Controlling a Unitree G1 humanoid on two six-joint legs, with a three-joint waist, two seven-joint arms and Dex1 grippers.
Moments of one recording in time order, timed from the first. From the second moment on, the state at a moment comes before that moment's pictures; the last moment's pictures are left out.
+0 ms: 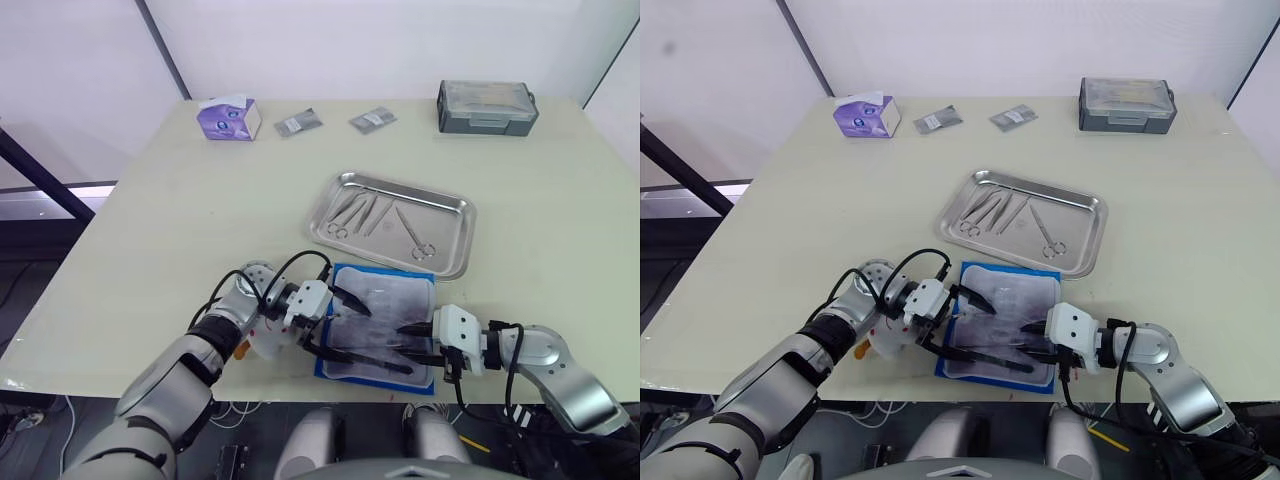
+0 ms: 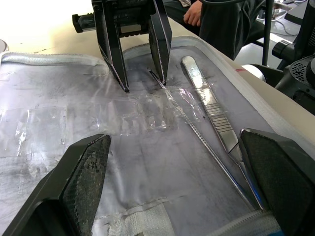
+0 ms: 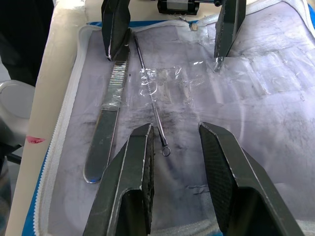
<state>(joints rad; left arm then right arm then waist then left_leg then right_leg) -0.64 0.52 -0.68 0.77 -0.46 -0.59 -1.58 0.00 -0.64 0.29 -0.30 0.17 0.16 0.97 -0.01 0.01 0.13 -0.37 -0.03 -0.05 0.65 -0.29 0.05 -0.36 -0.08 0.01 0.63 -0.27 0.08</state>
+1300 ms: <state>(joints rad) -0.65 0.53 -0.70 0.76 -0.46 -0.59 -1.58 -0.04 -0.68 0.33 -0.30 0.14 0.12 1.04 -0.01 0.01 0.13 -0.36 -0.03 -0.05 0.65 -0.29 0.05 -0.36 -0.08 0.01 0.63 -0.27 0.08</state>
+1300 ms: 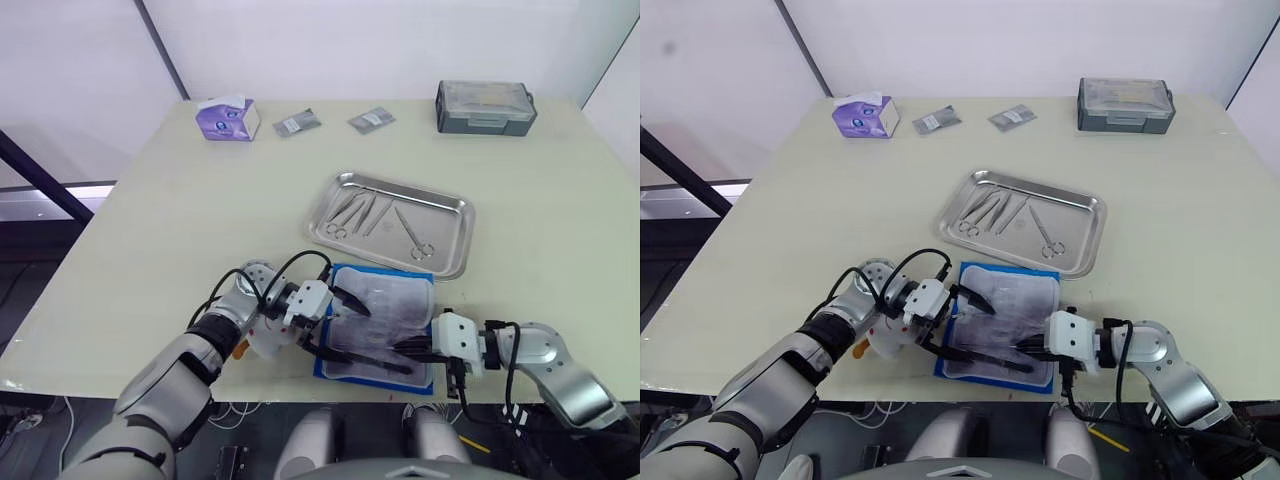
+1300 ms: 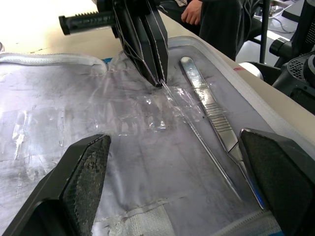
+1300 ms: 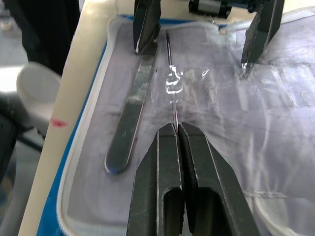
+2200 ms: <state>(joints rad) -0.65 0.53 -0.70 0.76 -0.46 -0.59 -1.58 0.02 -0.89 0.19 -0.48 0.14 0.19 1.06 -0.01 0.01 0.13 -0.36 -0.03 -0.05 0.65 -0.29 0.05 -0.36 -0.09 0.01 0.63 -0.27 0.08</state>
